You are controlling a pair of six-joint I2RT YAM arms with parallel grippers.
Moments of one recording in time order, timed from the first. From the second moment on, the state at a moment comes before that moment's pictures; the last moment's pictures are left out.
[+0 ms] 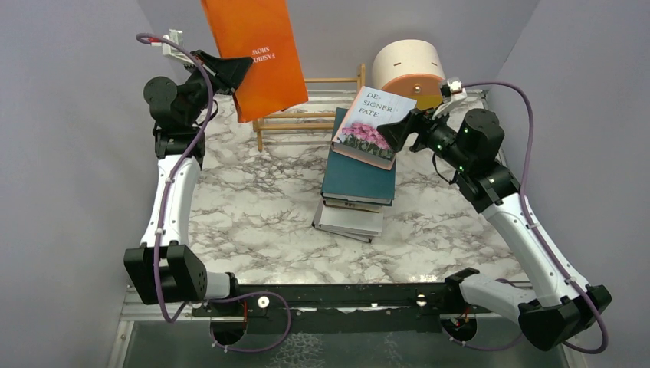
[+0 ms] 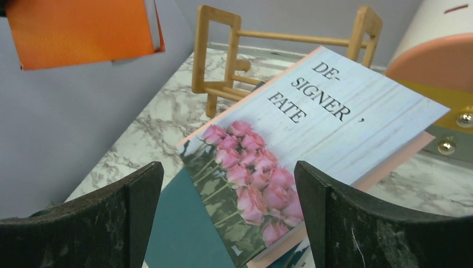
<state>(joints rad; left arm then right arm) 0.08 1.33 1.33 0.40 0.69 -0.85 0.39 1.07 1.18 -0.16 -0.27 0.31</state>
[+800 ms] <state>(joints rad) -0.25 2.04 1.98 -0.02 -0.18 -0.22 0.39 1.10 1.09 -0.16 -0.22 0.24</state>
